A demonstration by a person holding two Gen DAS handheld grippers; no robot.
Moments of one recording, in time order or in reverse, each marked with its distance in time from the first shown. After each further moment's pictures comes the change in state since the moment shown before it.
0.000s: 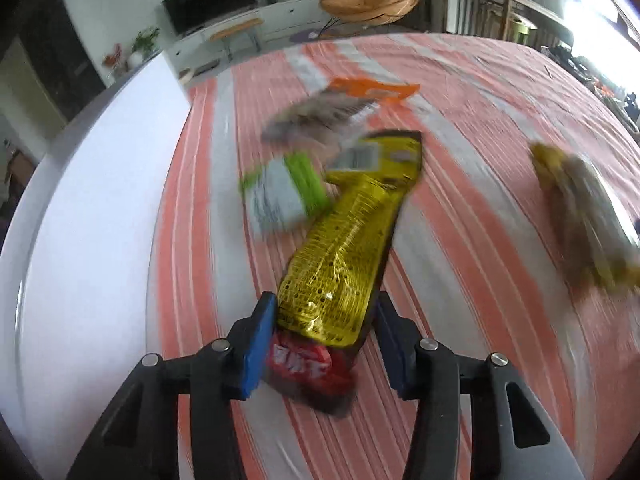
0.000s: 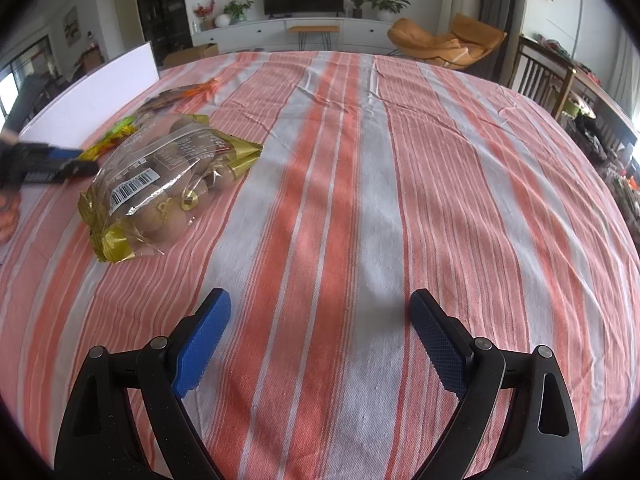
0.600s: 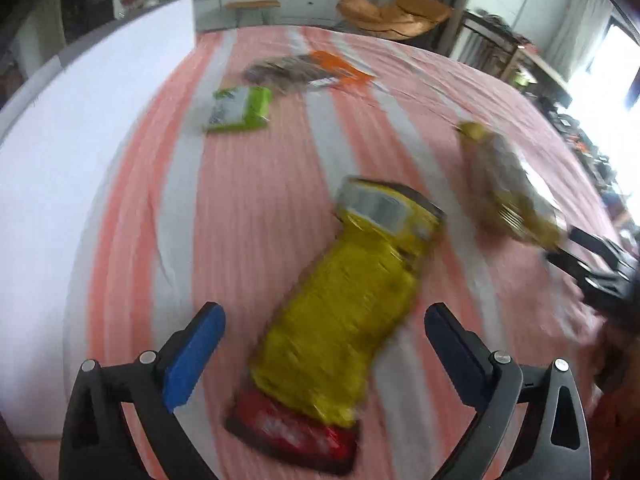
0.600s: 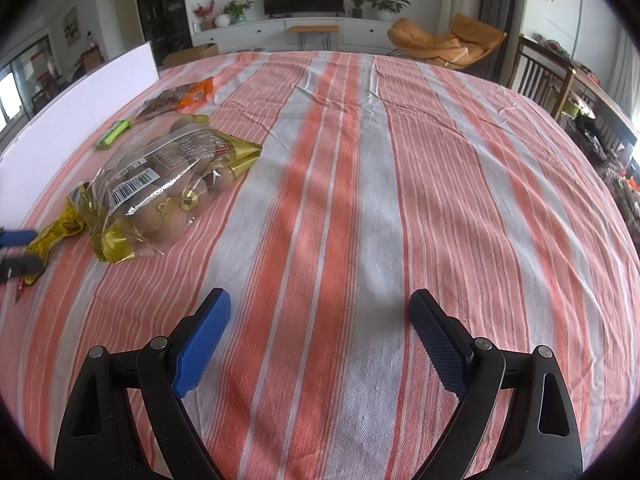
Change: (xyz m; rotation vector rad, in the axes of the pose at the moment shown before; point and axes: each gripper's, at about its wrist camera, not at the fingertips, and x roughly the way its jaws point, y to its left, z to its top) left arm -0.024 -0.007 -0.053 -0.216 -0.016 -0.145; right arm 0.000 0.000 0.000 0.000 0.000 -0.001
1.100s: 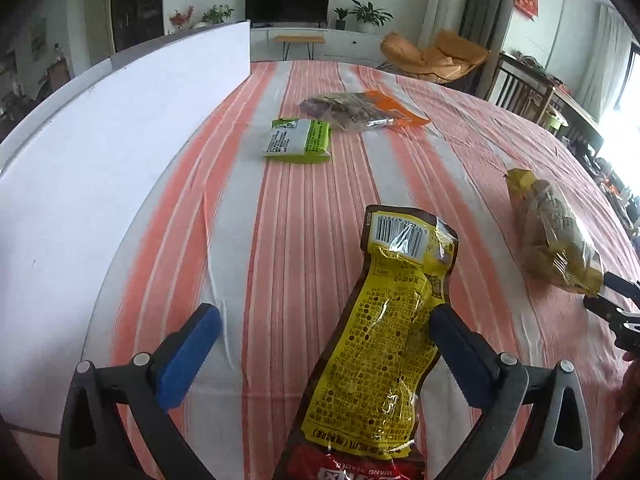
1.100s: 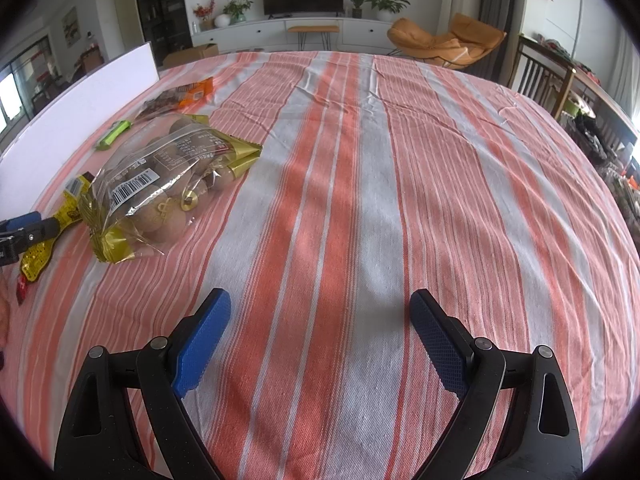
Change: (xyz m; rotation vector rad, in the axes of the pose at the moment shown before) left arm -0.003 0.007 -0.013 -0.072 -0.154 0.070; right arm 0.000 -0.001 0.000 0.001 0.000 0.000
